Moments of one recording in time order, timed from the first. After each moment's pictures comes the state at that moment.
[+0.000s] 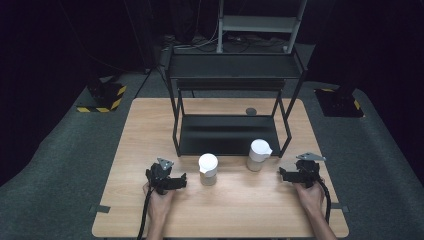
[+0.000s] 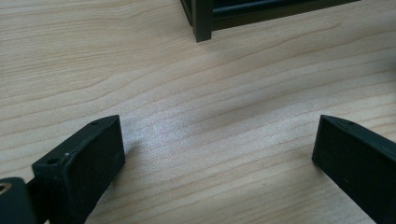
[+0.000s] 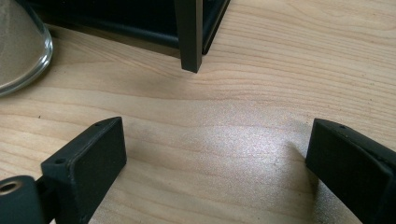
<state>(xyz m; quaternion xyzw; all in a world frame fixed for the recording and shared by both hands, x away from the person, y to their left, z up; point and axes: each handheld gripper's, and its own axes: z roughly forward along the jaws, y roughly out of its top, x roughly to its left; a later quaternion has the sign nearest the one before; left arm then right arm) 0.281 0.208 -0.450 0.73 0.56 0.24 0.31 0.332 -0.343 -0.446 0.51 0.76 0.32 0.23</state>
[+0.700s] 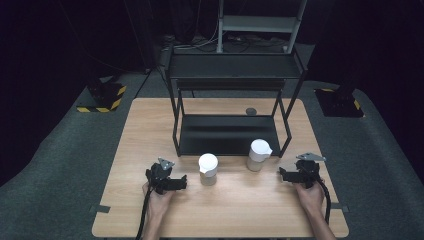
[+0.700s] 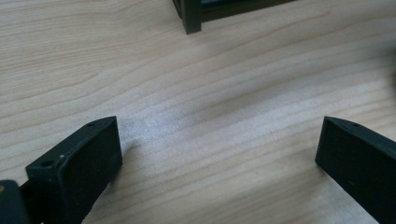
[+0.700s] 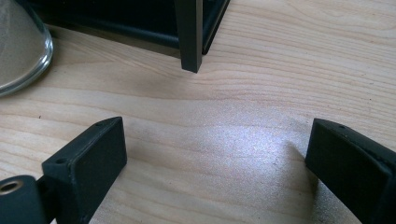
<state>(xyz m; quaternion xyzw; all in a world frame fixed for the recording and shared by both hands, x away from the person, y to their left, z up) 0.283 0.210 -0.443 0.75 0.55 0.22 0.30 0.332 -0.342 -0.446 0.51 0.76 0.32 0.23</state>
